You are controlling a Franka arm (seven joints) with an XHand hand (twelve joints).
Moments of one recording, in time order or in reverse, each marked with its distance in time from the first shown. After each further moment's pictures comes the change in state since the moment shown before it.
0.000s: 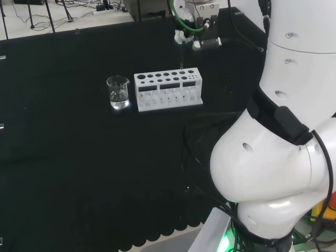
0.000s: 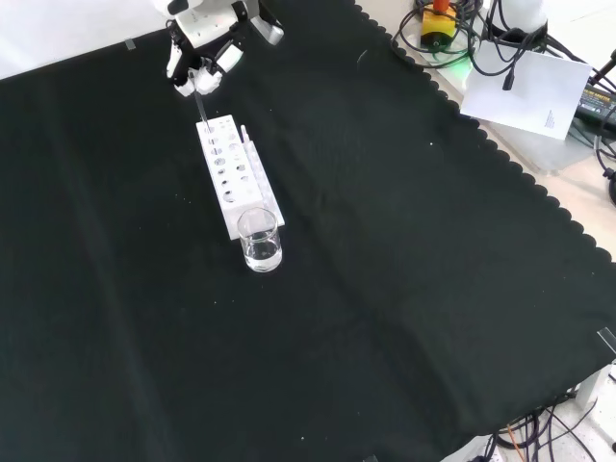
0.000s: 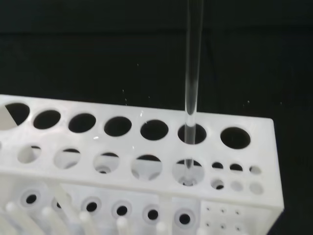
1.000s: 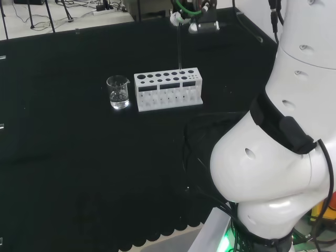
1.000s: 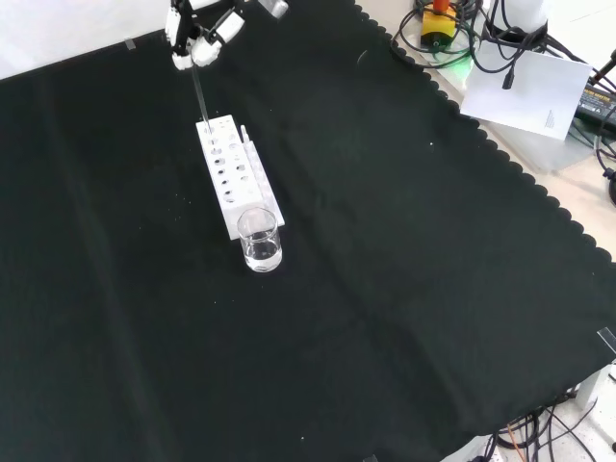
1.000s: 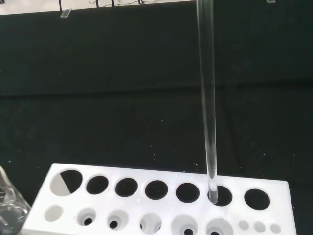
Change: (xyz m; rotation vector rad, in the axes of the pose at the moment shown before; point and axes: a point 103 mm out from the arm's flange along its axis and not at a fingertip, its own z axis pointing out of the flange) arm 0.016 -0.017 -0.064 -0.085 0.048 -0.003
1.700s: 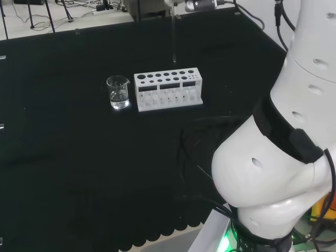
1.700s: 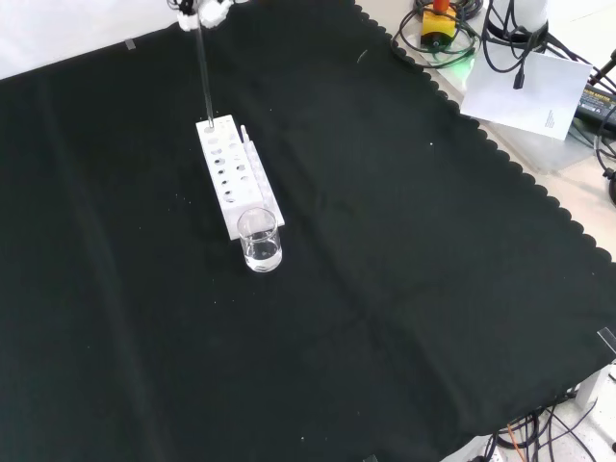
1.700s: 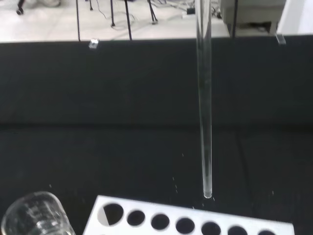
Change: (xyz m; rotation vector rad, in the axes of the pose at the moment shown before) arm 0.032 -0.024 -0.078 -0.044 -0.026 -0.047
